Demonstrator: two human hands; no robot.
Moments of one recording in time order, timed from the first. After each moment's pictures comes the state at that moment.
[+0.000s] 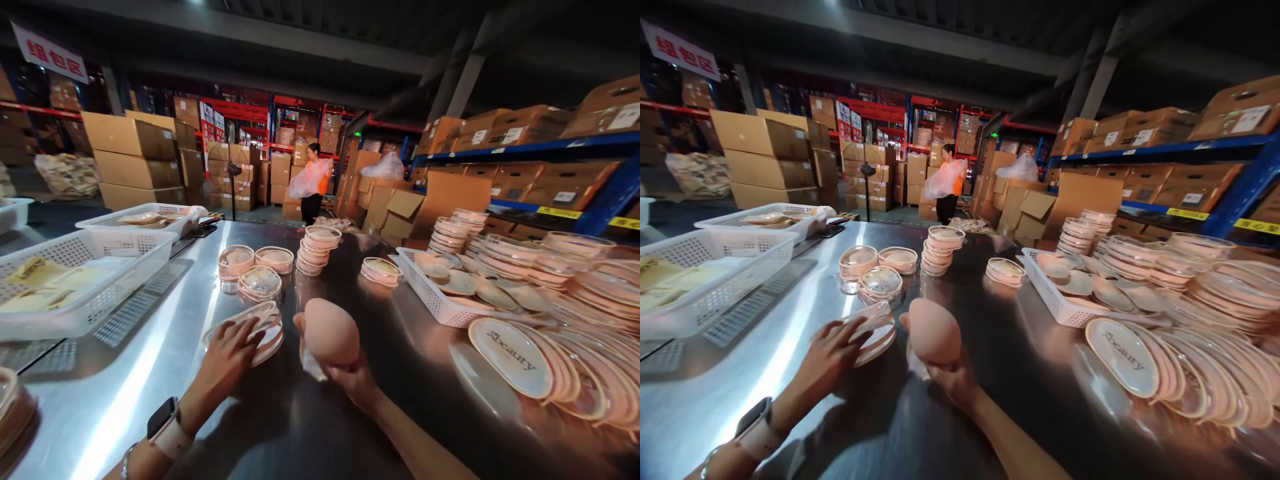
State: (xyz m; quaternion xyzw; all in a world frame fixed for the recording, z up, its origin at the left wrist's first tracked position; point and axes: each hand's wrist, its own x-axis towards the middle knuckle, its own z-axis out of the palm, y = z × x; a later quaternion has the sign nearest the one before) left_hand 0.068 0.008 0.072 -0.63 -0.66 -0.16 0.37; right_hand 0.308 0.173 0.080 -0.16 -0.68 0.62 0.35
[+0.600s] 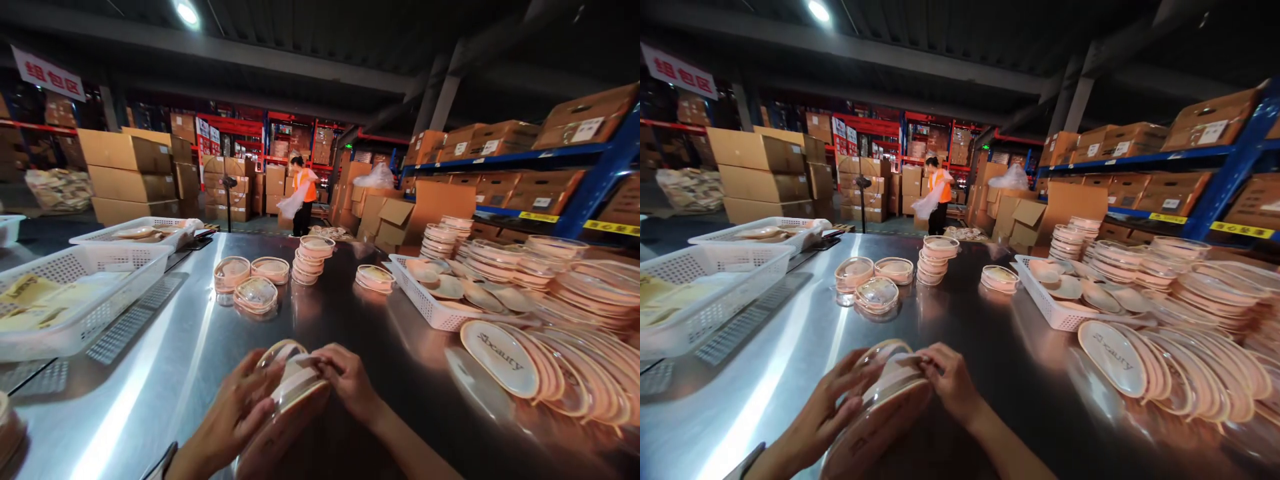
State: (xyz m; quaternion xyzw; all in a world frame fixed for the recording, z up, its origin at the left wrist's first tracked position) left_hand 0.118 -0.015 0.091 -0.69 -0.59 -0.40 0.14; right_hand 0.312 0.173 0.104 -0.10 -0.86 0.37 0.35
